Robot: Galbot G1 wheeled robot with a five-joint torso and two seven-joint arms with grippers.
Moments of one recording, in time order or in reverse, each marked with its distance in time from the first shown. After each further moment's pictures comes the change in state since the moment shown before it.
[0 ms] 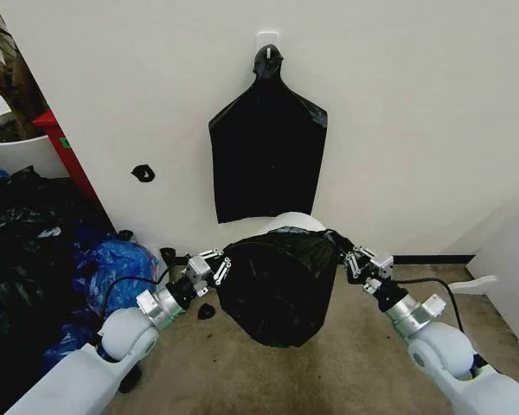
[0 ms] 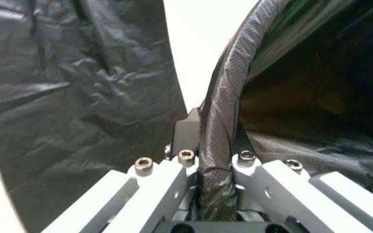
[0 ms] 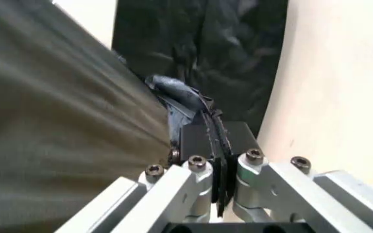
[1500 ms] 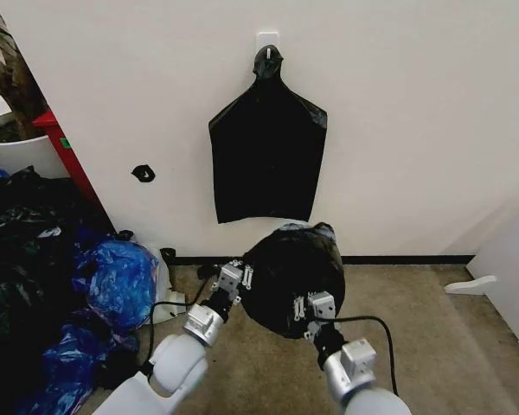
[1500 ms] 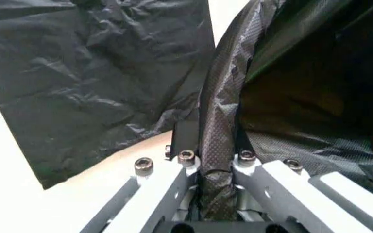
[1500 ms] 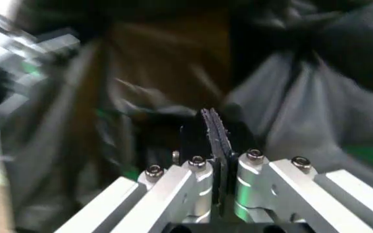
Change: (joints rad) left arm 0.058 -0.246 0.157 -0.023 0.341 0.224 -0.418; right arm -0.032 0.072 -0.481 0.468 0.031 -0.872 0.883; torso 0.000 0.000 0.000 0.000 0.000
